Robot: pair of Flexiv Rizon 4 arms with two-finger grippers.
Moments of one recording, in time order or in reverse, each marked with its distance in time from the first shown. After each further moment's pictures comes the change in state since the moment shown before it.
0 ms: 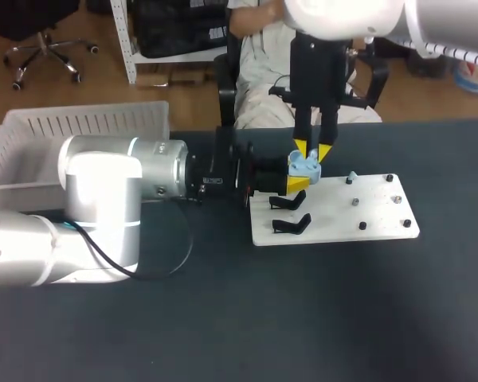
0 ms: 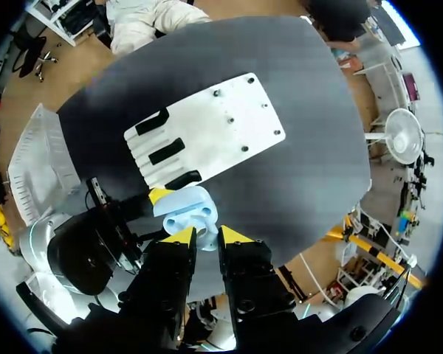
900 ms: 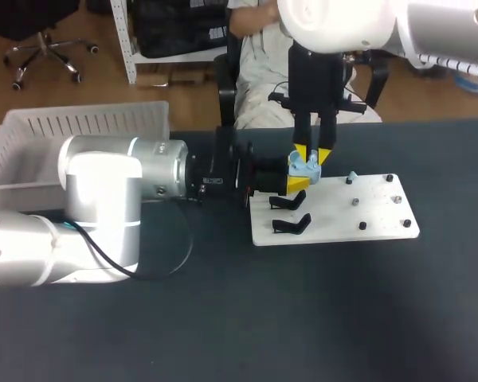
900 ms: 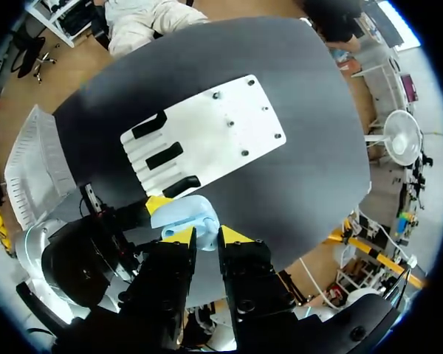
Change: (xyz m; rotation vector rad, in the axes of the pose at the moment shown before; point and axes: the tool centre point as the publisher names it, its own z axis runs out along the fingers) left arm 0.000 0.000 0.000 0.000 0.000 0.000; right arm -0.006 0.001 0.010 0.017 -0.019 0.003
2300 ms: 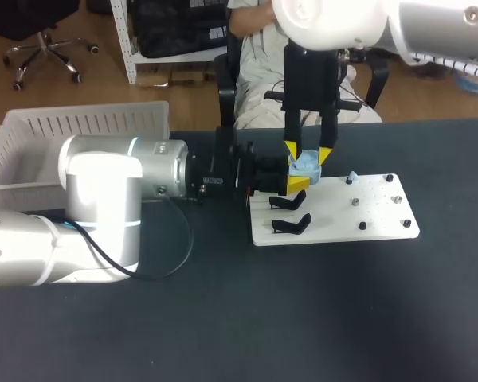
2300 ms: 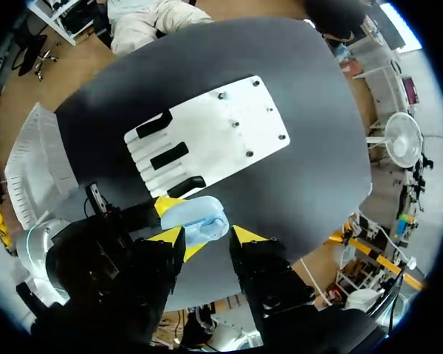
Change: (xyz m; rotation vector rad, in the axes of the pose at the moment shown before) left arm 0.000 0.000 0.000 0.000 -0.001 0.000; right arm -0.002 0.008 -0.004 -0.014 0.005 -0.010
